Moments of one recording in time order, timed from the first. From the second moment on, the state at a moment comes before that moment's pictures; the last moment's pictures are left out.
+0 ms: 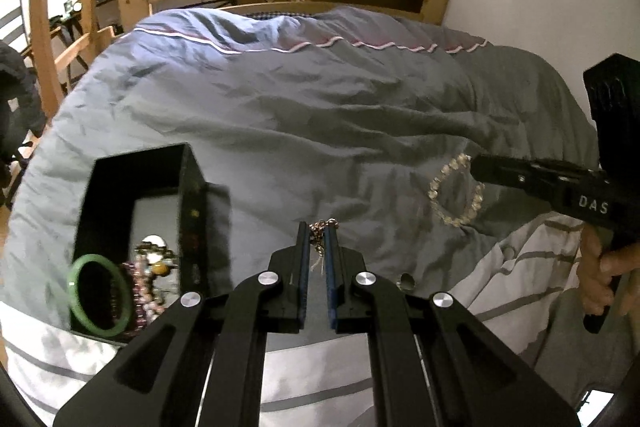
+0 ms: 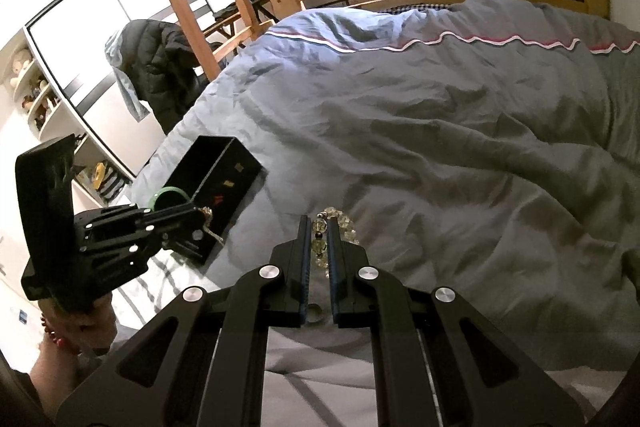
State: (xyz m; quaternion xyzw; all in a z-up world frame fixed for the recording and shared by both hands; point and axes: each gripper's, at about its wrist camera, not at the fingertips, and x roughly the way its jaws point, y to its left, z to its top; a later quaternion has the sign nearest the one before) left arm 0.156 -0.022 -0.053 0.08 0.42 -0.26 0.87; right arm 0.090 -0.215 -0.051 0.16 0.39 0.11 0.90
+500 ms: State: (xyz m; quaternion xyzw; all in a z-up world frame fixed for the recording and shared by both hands) left arm 0.175 0.038 -0.028 0.04 0.41 -0.22 0.88; right arm 0.111 -0.176 -0.012 0.13 0.39 0.11 0.90
